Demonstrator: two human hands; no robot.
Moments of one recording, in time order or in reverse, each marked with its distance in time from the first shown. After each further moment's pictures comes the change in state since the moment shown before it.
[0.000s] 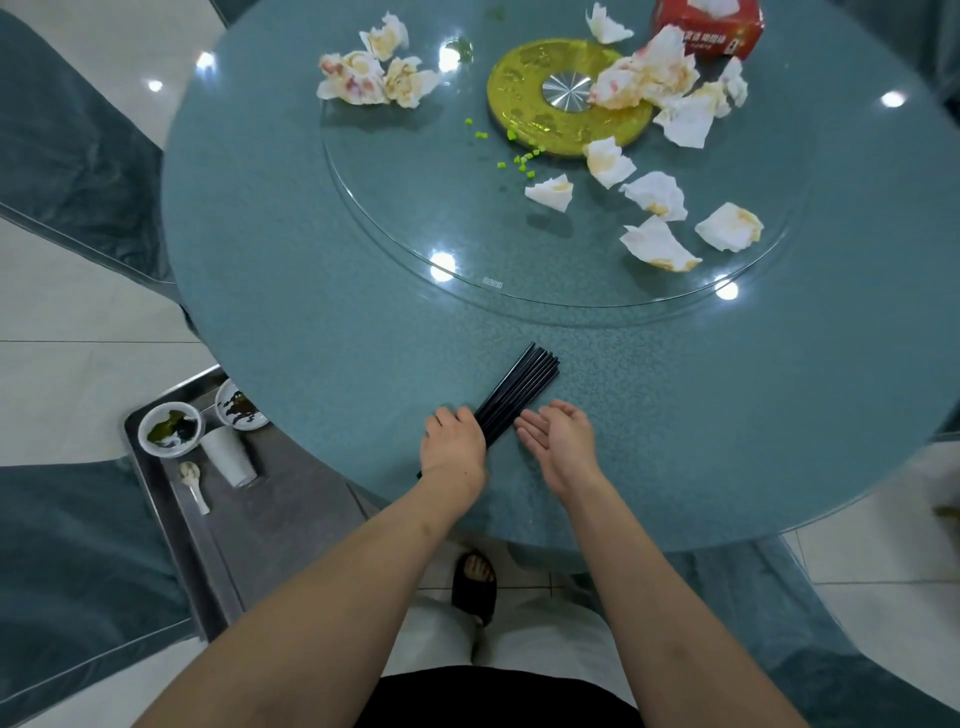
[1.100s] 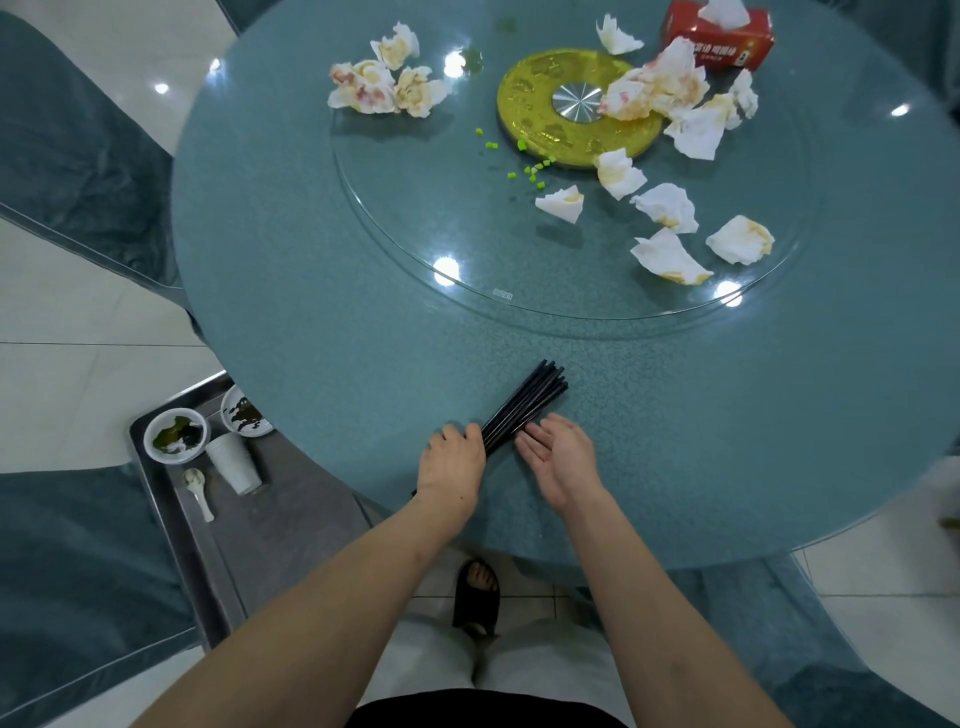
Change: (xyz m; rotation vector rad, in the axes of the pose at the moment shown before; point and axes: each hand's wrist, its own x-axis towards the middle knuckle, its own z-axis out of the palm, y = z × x) left_hand -0.005 -0.018 -0.004 0.167 0.027 0.124; right_hand 0.003 0.008 0.011 0.133 -0.016 0.079
